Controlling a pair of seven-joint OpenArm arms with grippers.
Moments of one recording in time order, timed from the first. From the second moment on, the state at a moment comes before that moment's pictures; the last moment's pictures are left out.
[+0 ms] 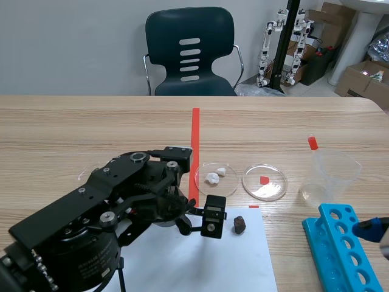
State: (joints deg) left arm -7.1 -2.3 35.4 74.9 -14.8 22.3 49.9; right arm -64.1 26.8 14.1 122.6 -4.2 27.2 4.4
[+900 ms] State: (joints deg) left arm -7.1 -1.3 35.4 73.7 -14.2 22.3 50.8; right arm -64.1 26.8 14.1 122.6 -4.2 27.0 4.4
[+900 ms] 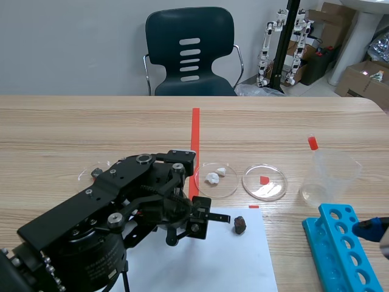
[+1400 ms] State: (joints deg) left arm -4.6 -4.3 35.4 81.4 -14.4 22.3 49.0; right arm -64.1 26.8 14.1 122.6 -4.2 27.0 4.4
